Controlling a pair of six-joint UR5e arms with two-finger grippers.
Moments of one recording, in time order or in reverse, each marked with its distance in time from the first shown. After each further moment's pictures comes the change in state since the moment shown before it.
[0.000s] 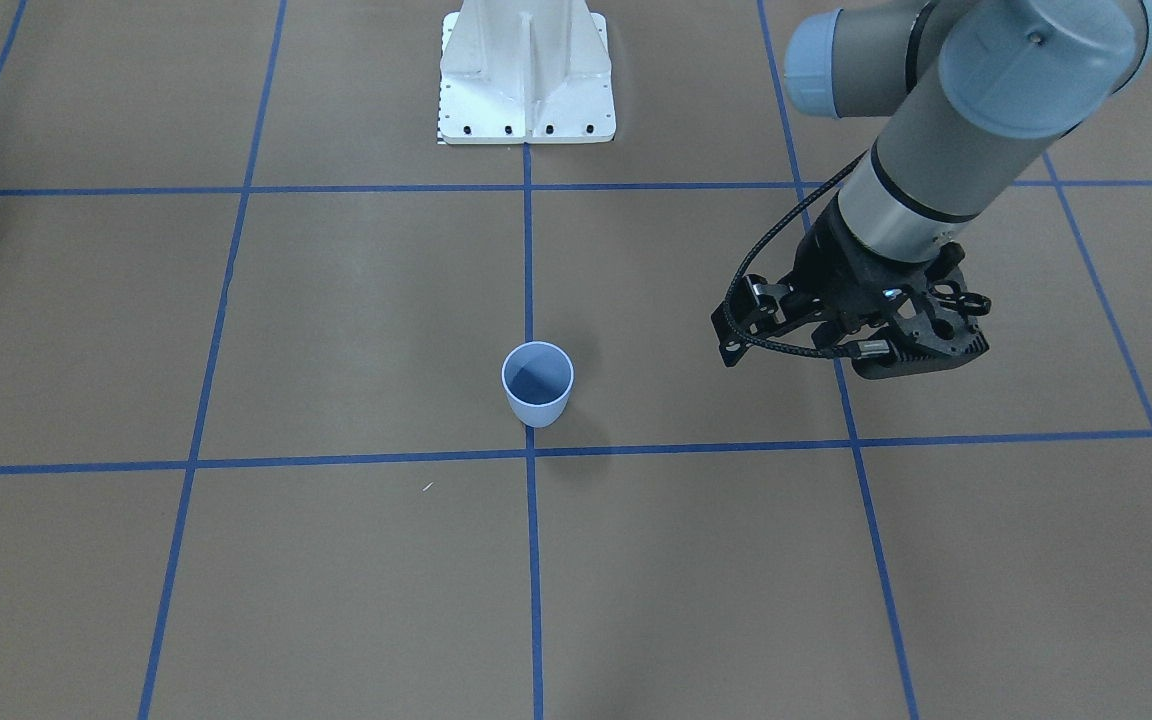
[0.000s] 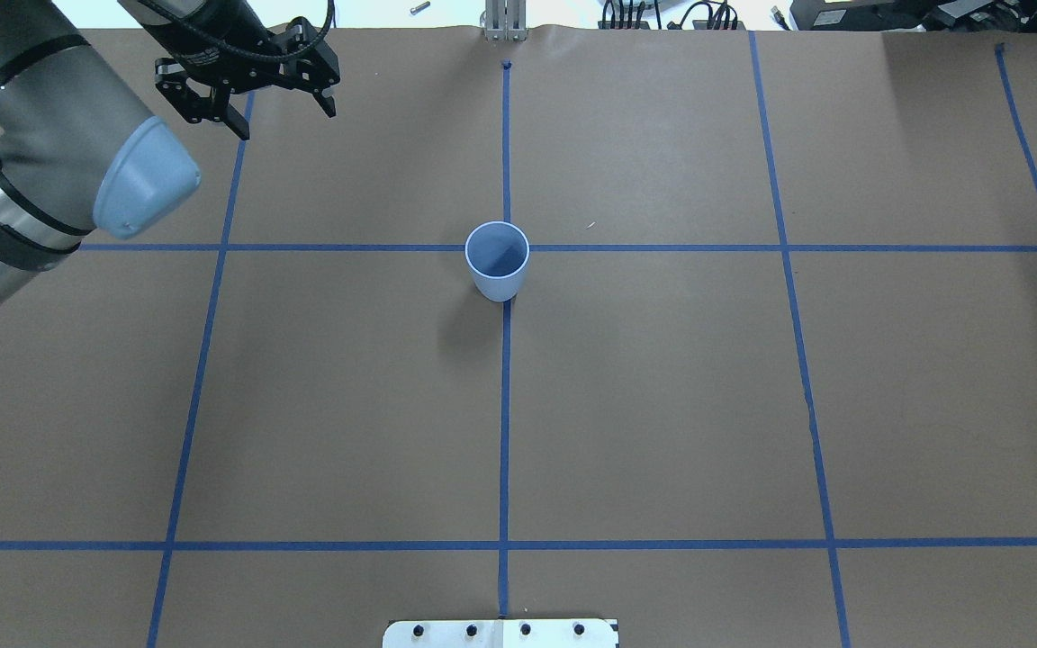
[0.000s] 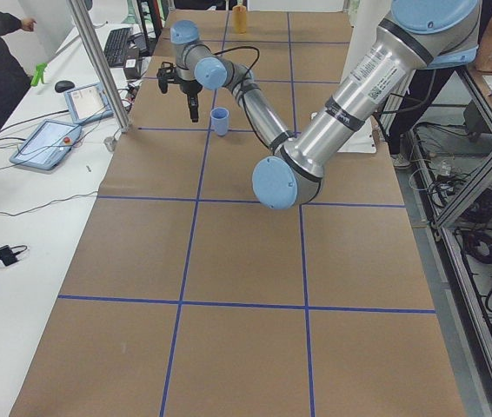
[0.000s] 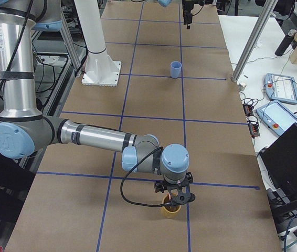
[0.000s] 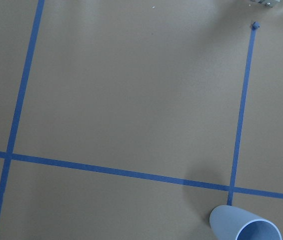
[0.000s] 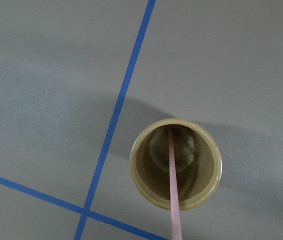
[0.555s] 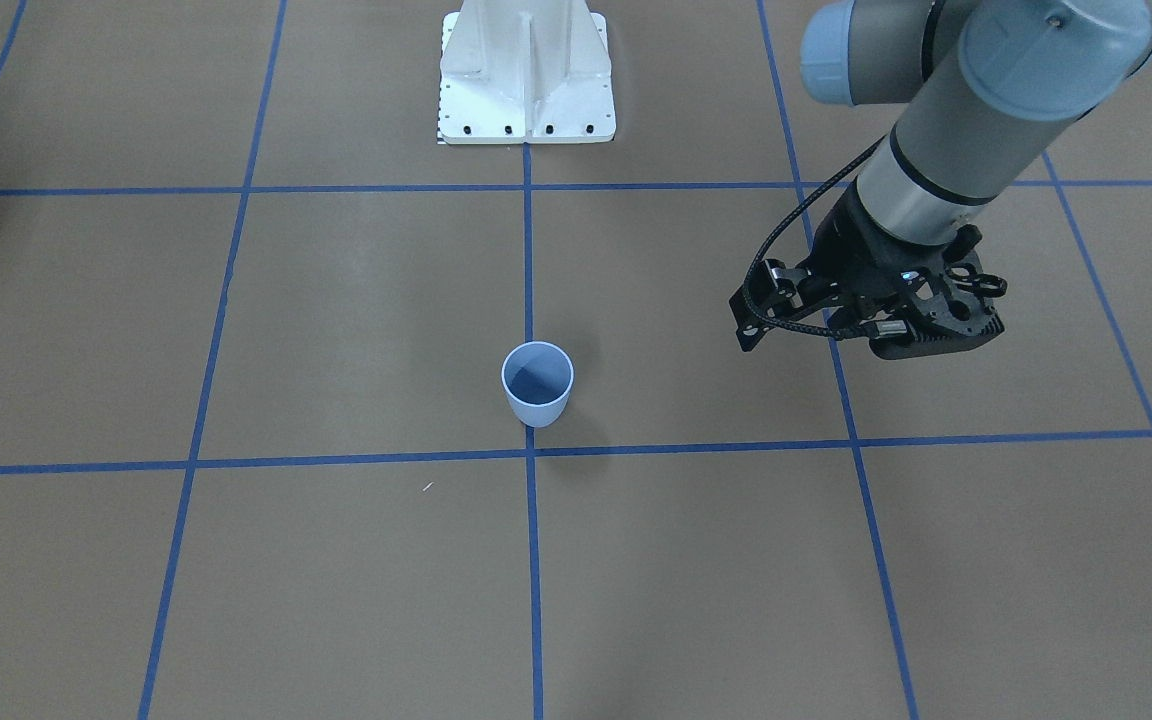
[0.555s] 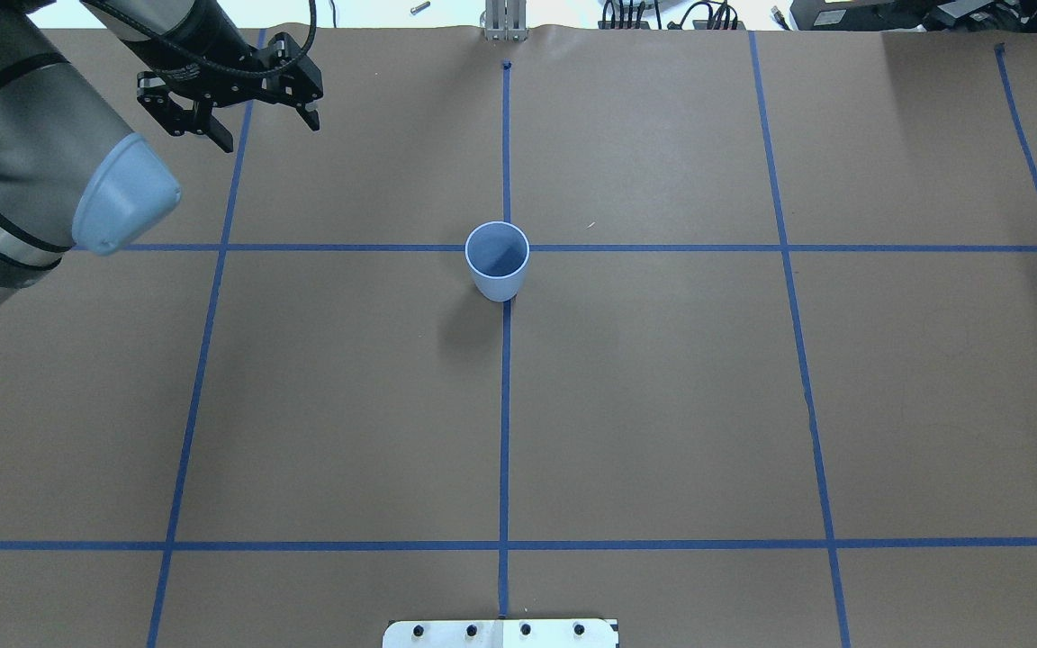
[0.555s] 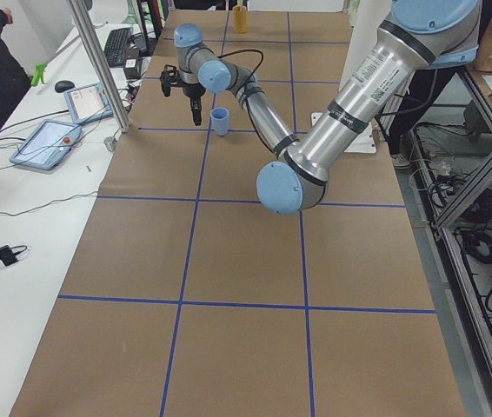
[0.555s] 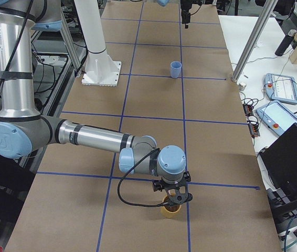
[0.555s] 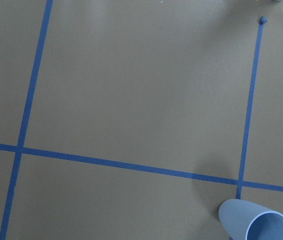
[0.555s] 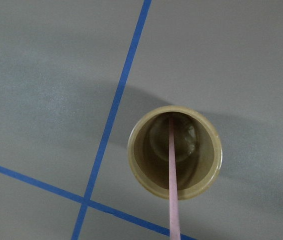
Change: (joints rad) left arm 0.001 0.038 -0.029 0.011 0.001 0.022; right arm -0.001 -0.008 -0.005 0.016 0.036 0.002
